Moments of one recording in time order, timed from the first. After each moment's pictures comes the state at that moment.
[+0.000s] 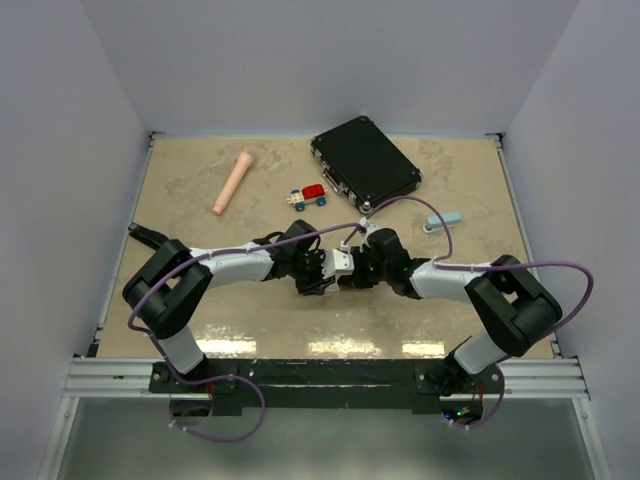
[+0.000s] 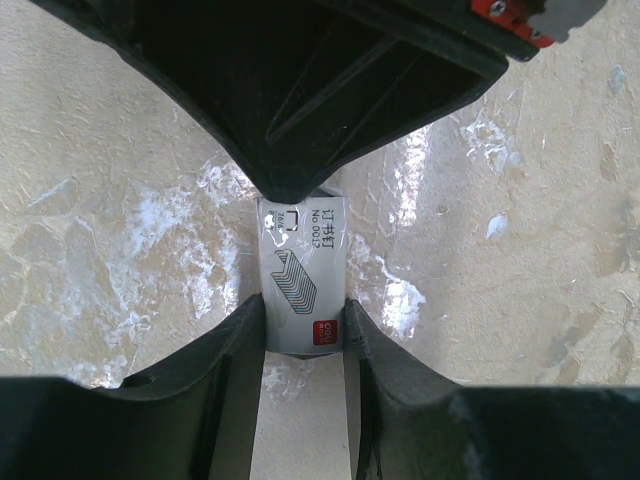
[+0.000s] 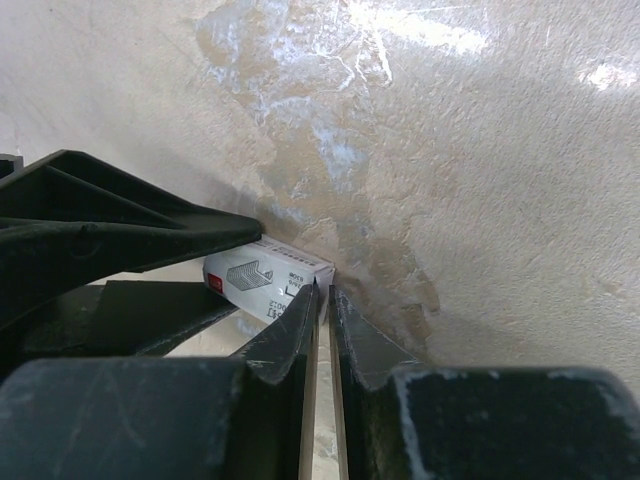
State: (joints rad) left arm -0.76 1.71 0.90 -0.18 0.44 0.55; right arm 0.64 1.55 0.60 0.21 -0.24 0.63
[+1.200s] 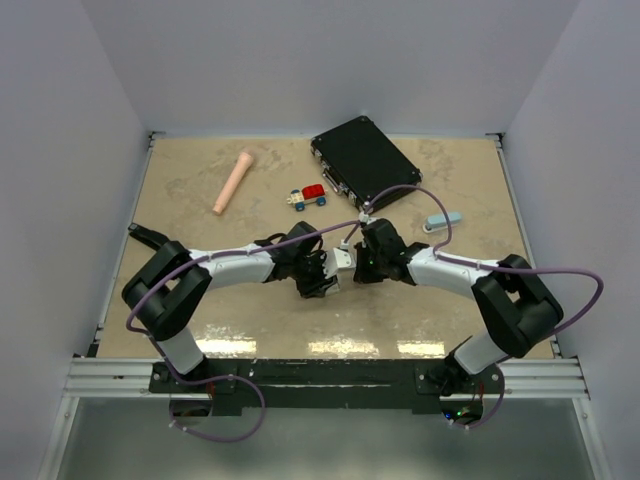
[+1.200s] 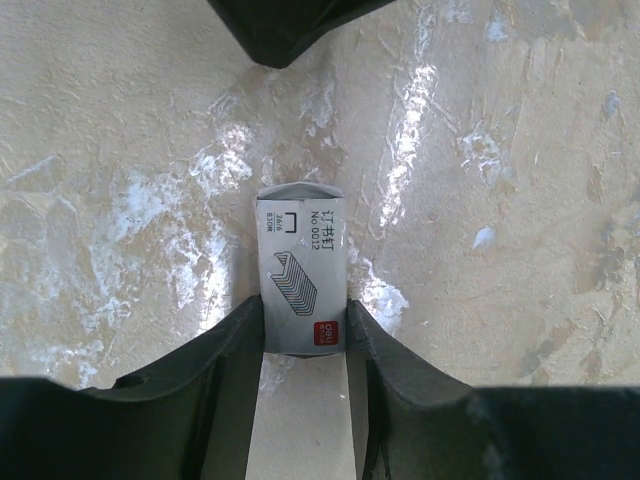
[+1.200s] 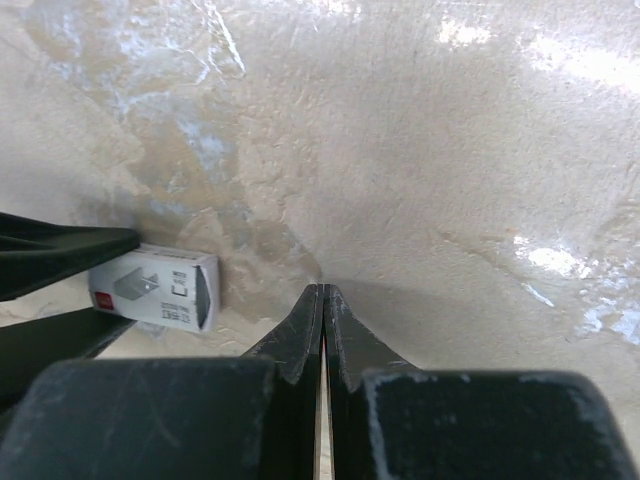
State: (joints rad) left arm -0.78 1.70 0.90 -0.20 0.40 0.45; right arm 0.64 1.54 0.76 -0.17 -0.04 0.51
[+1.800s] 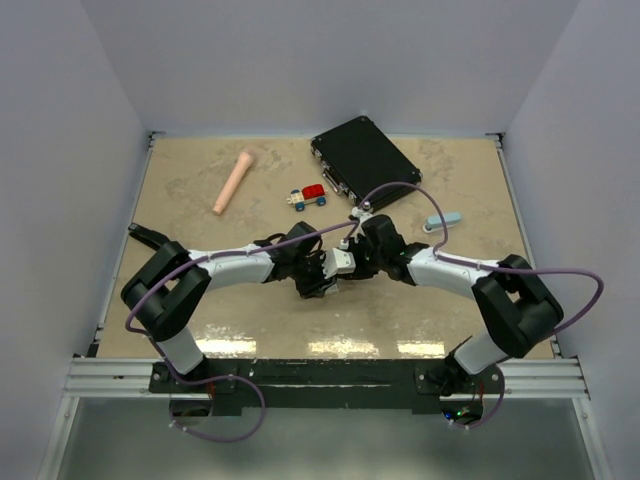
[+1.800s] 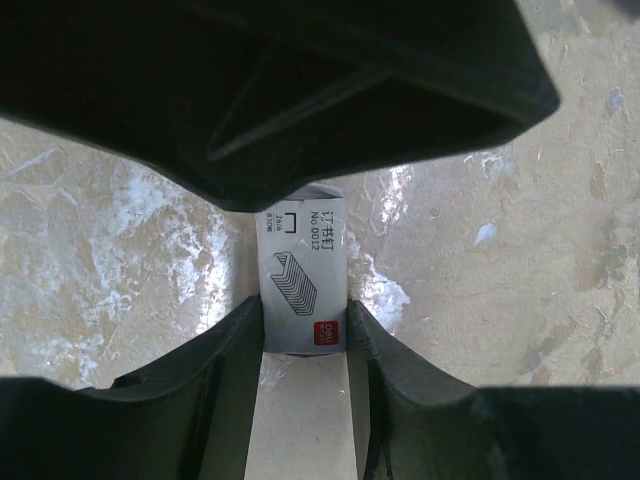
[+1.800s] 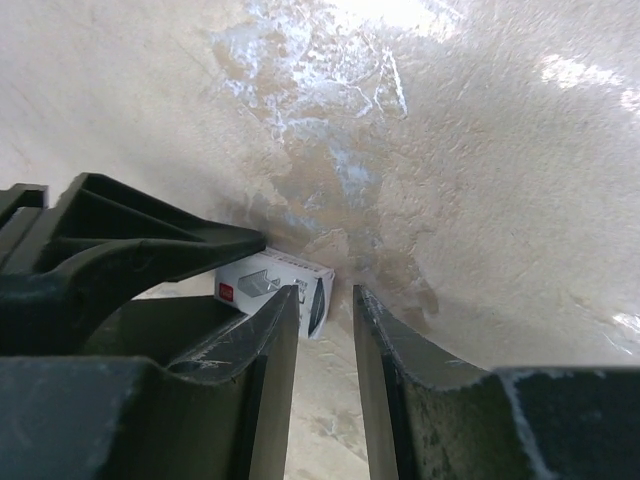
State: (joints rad) left arm -0.78 1.69 0.90 -0.20 0.39 0.44; right arm 0.64 1.53 0.76 -0.04 -0.21 0.52
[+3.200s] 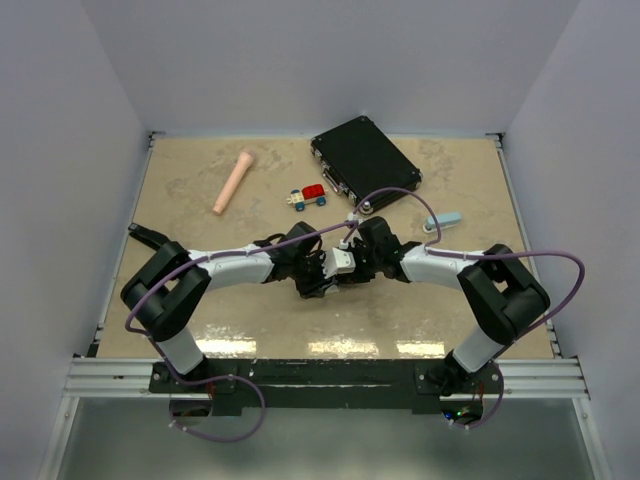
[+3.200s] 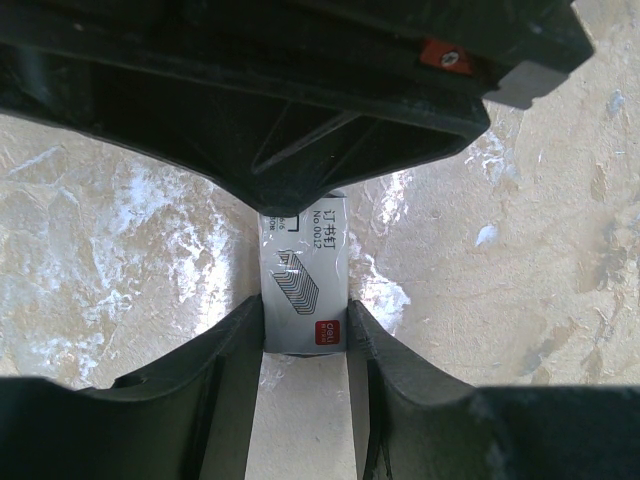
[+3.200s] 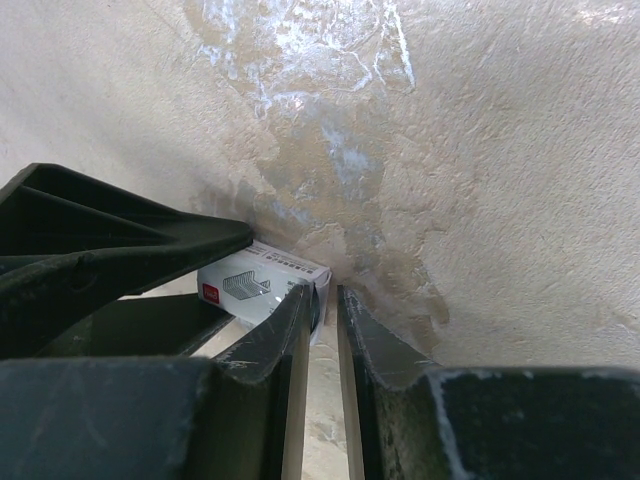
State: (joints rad) left arm -0.78 1.69 0.90 -0.19 0.38 0.44; right arm 0.64 1.63 0.77 -0.04 -0.29 0.53
